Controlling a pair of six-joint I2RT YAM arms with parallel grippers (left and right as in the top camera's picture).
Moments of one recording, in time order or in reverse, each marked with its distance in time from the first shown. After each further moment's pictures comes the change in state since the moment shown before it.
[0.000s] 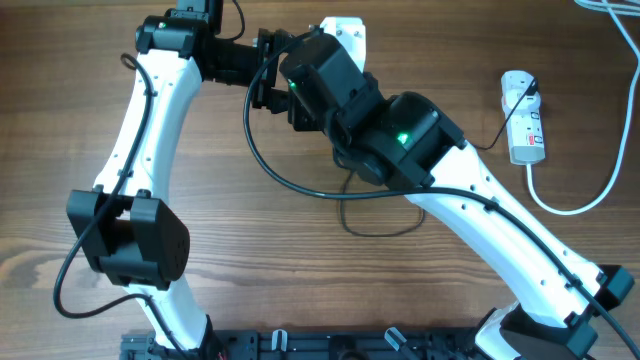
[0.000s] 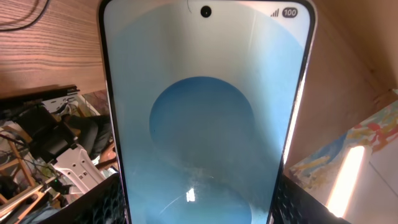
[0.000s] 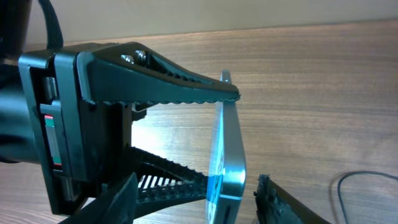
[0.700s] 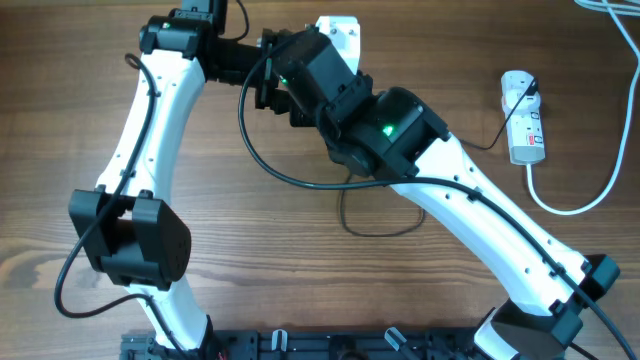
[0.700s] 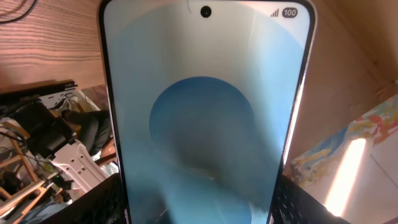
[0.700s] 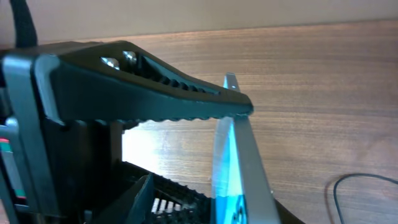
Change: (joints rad) left arm -0.013 0.000 0.000 0.011 0.023 0.000; right arm -0.006 0.040 0.000 0.016 0.025 -0.003
